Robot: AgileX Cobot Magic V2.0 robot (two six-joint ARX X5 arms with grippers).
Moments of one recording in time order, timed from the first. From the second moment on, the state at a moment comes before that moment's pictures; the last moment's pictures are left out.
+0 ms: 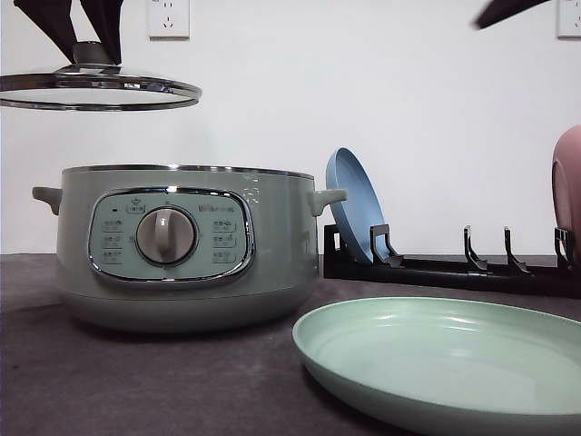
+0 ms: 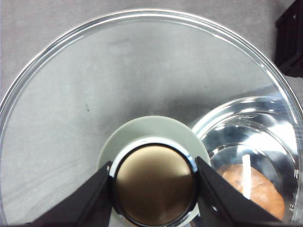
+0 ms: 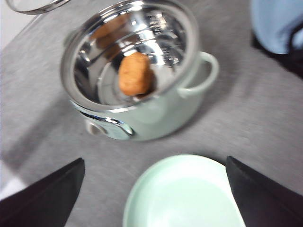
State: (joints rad) left_arx -0.15 1.85 2.22 -1.27 0.03 0.05; right_arx 0.51 1.04 1.15 -0.75 -0.30 0.21
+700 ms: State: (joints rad) left_arx -0.08 1.85 2.22 -1.23 0.03 0.05; right_arx 0.62 1.92 1.99 -0.97 -0.36 0.13
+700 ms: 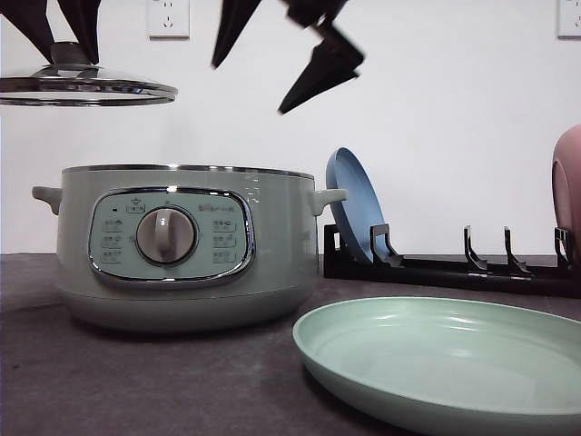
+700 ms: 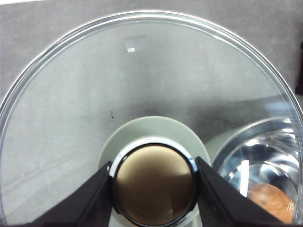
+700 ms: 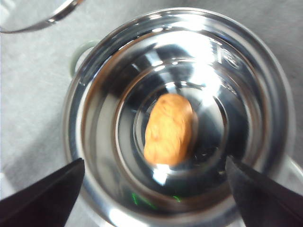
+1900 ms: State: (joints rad) left_arx -0.07 1.85 2.22 -1.22 0.03 0.04; right_arx 0.80 2.33 2.23 -1.04 -0.05 0.08
